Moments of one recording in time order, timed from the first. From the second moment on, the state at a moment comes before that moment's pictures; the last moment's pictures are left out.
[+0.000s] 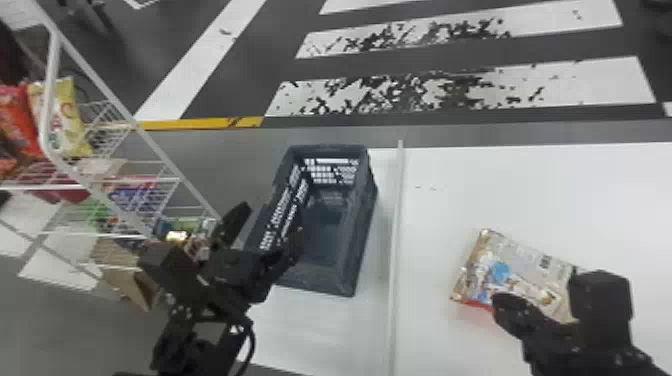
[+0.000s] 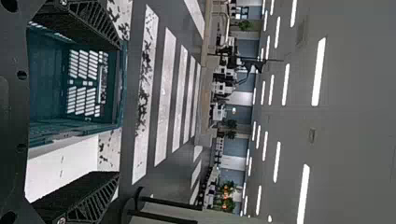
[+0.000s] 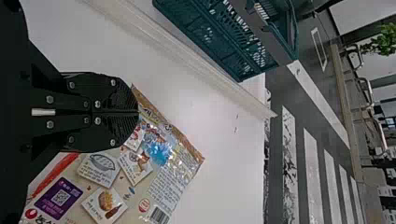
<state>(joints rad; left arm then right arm) 0.74 0.24 0.23 -2.17 0.40 -0.03 -0.14 0.44 -0.09 0.30 -1.99 -0.06 0.64 0.20</state>
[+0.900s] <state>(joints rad) 0.78 0.24 0.22 -2.17 0.39 -0.07 -0.14 0.09 -0.06 0.32 -1.61 -0.09 0.67 0.22</state>
